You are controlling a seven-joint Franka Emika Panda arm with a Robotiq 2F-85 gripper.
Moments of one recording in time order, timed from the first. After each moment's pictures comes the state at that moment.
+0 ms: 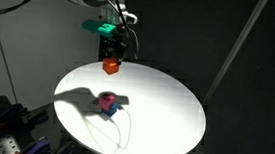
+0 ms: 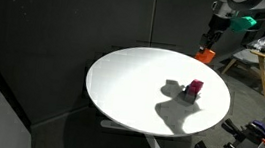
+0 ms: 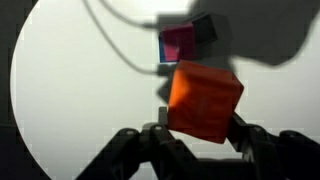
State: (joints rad) arm -0.07 -0.10 -0.10 -2.33 -0.05 2.38 -0.17
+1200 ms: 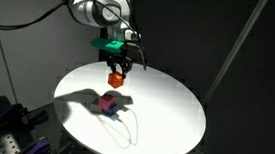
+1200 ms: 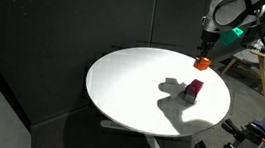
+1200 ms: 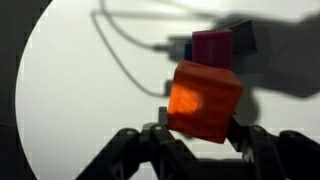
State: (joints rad) arm -0.08 0.09 -0.11 -2.27 -0.19 2.44 -0.14
